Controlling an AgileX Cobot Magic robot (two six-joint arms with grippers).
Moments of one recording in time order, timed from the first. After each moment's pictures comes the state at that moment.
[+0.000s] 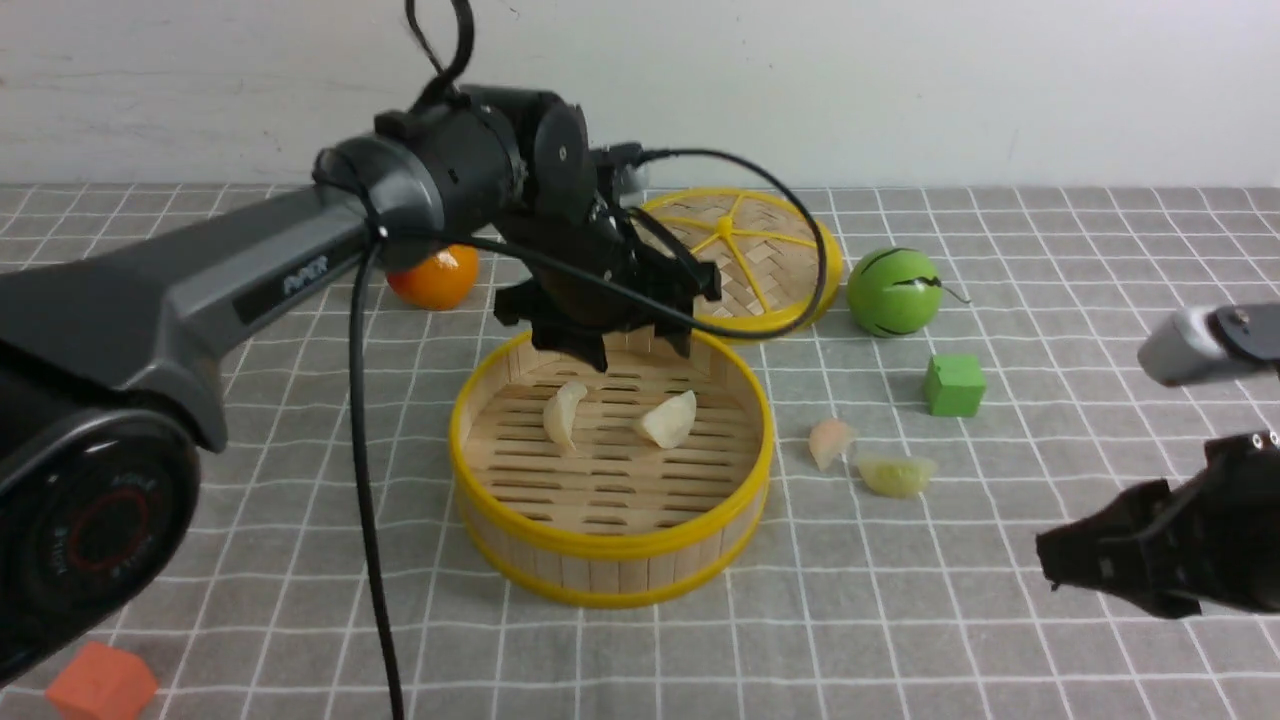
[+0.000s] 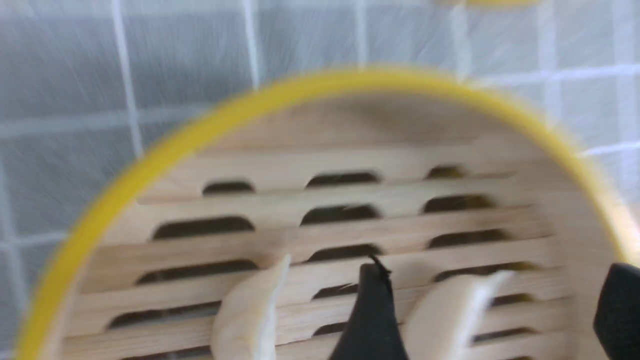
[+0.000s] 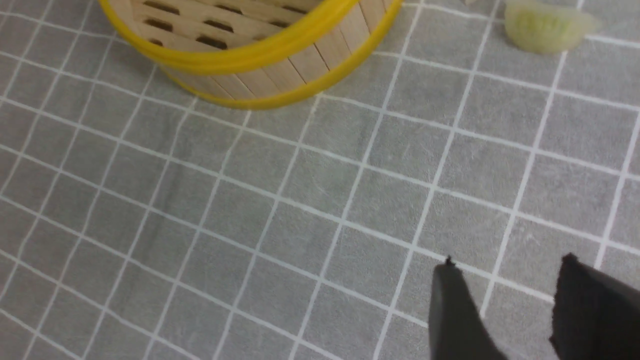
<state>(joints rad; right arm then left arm) 0.12 1.14 -0.76 0.66 0.69 -0.52 -0.46 2.17 -1.98 -0.12 0.86 -0.34</state>
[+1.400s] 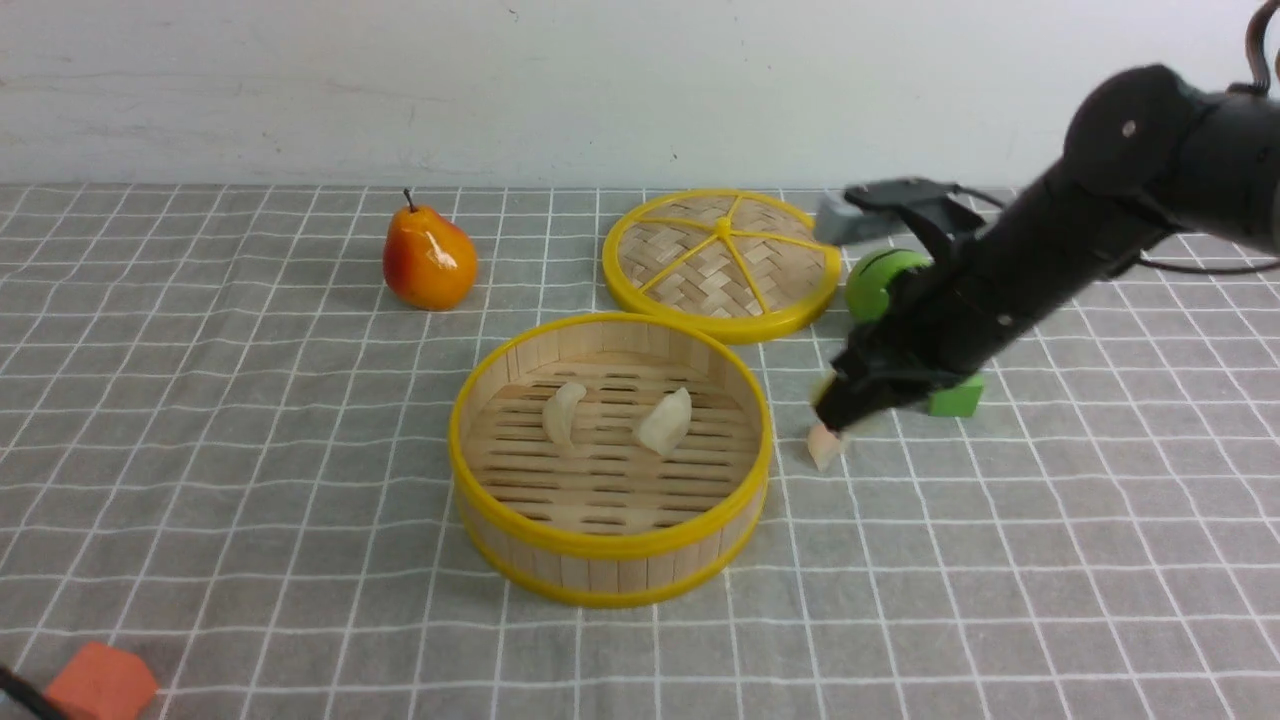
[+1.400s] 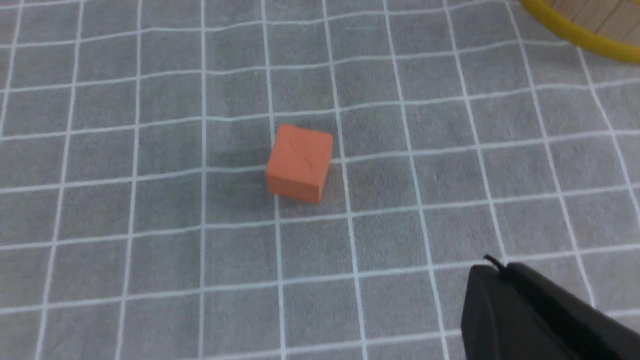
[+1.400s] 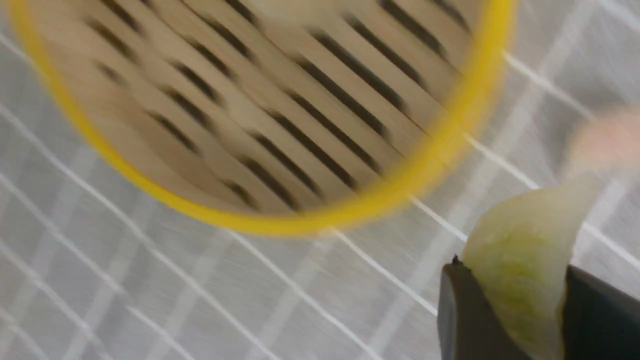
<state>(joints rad) 0.27 1.89 -1.56 0.59 0.96 -0.55 -0.46 0.41 -0.47 0.33 0.91 -0.48</state>
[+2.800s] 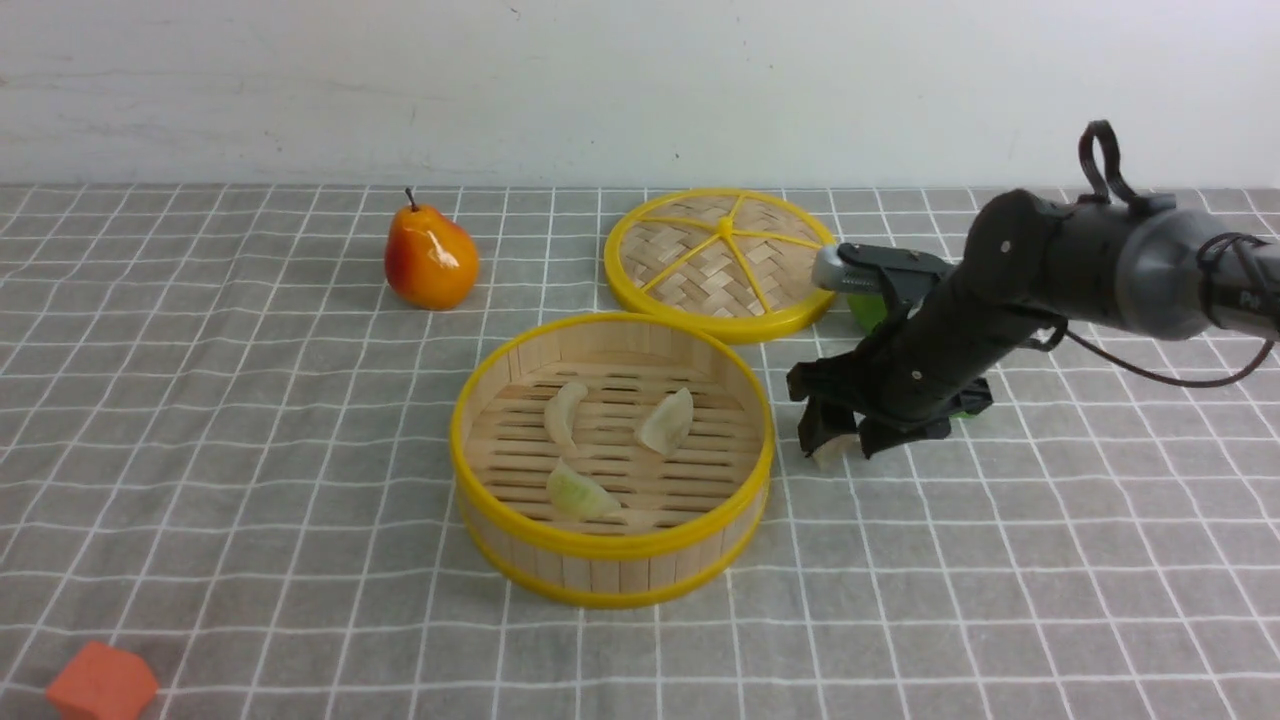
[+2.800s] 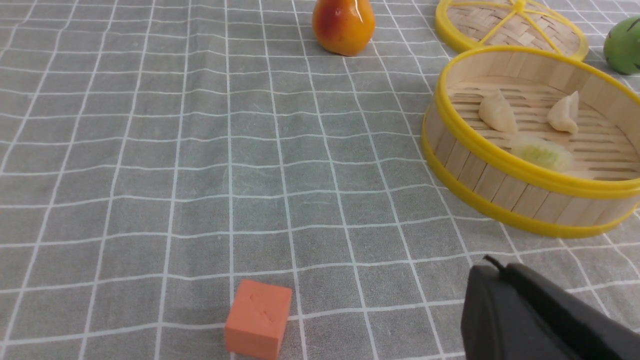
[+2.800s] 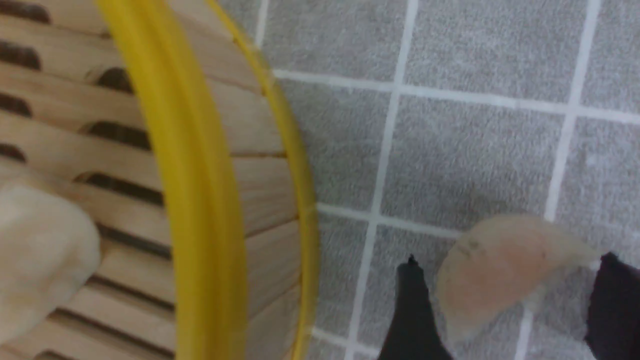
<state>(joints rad) 0.24 2.15 -1.59 0.40 0.66 -0.06 -0.46 0.18 -0.35 0.41 0.65 -0.55</state>
